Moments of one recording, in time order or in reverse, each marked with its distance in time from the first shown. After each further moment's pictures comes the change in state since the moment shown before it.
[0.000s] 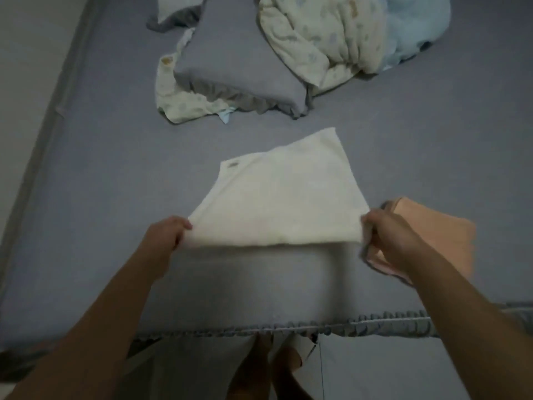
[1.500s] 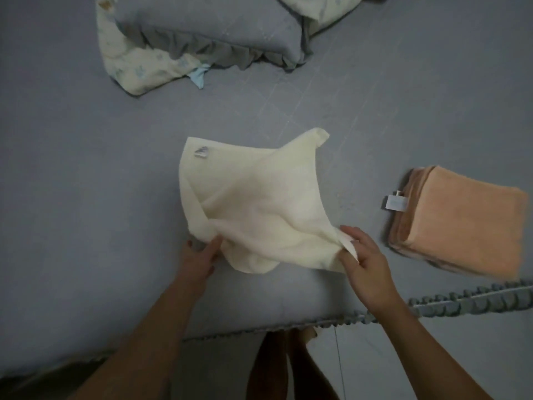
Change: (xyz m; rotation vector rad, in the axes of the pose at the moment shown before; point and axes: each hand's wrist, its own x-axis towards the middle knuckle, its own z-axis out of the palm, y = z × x) left_hand 0.064 -0.095 0.083 -0.097 -0.107 -0.329; right_hand 0.013 0.110 0.059 -0.406 0.024 -0.437
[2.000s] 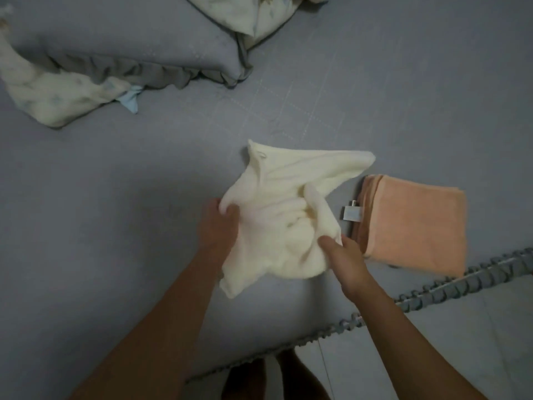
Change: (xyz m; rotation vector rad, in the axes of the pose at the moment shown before) left_hand 0.000 0.105 0.152 0.675 0.054 0.535; right_hand 0.062 0.005 -0.024 0.464 0.132 0.513
